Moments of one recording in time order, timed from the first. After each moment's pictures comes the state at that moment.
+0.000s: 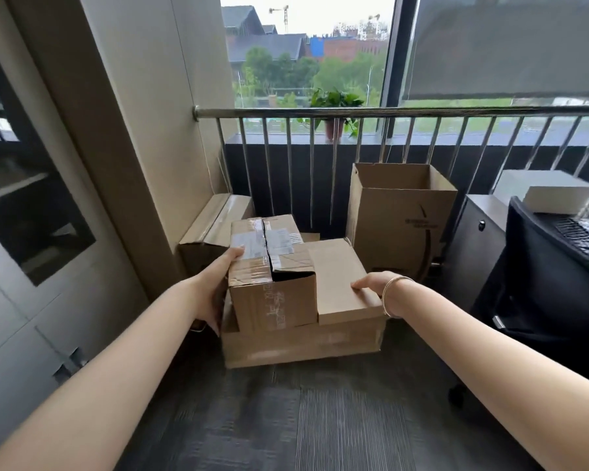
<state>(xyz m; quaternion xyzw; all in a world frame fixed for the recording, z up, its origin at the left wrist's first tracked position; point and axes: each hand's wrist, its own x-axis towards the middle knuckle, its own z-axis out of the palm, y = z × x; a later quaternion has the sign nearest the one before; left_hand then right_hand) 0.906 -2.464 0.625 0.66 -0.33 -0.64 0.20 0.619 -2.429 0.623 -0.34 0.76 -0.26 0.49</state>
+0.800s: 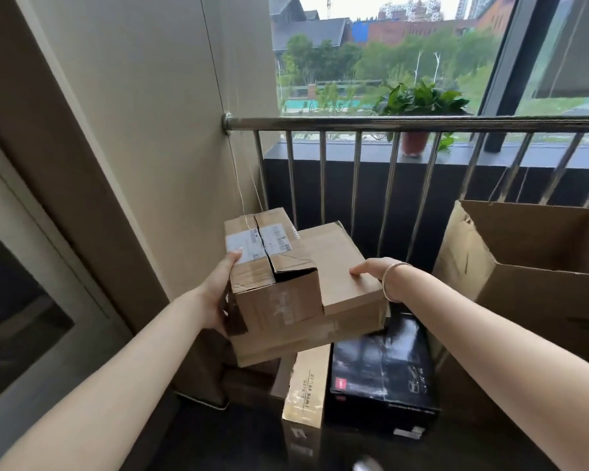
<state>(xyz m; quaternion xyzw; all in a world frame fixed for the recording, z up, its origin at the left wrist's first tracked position) 1.003 -2.946 0.616 0.67 -0.30 -0.62 0.30 0.729 -2.983 0.614 -0.39 0.72 -0.25 0.52</state>
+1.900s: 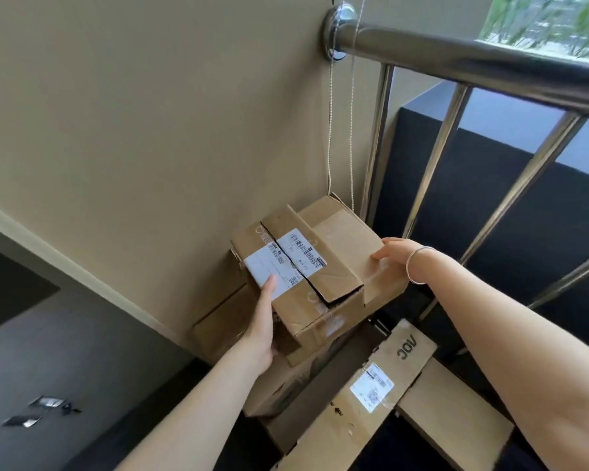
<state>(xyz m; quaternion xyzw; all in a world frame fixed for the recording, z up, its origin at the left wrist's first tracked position) 0.990 -3.317 0.452 0.66 0.02 -0.52 0.54 0.859 -3.558 0.473 -0.61 0.56 0.03 0.55</state>
